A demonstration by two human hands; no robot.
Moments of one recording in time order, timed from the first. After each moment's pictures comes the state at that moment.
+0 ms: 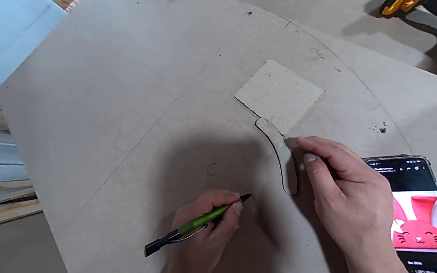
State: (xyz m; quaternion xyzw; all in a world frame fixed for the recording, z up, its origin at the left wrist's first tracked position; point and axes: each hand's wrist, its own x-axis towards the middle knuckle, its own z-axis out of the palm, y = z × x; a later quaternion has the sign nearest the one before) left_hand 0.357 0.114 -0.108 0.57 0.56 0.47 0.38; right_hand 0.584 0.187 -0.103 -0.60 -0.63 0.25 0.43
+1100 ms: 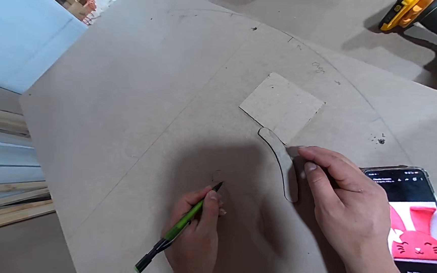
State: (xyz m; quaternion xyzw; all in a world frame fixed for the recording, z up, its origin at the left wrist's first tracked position) left_hand 0.374 0.121 -0.101 0.42 0.69 0.55 0.22; right_hand 0.583 0.188 -0.104 -0.61 -0.62 0.25 0.43
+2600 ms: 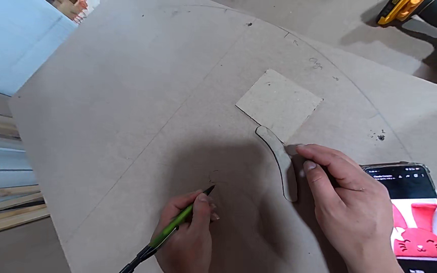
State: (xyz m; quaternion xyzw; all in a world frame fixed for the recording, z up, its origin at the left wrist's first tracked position) left_hand 0.370 0.123 -0.099 0.40 0.71 0.55 0.19; right_hand 0.583 0.187 -0.104 -0.60 -0.62 0.25 0.44
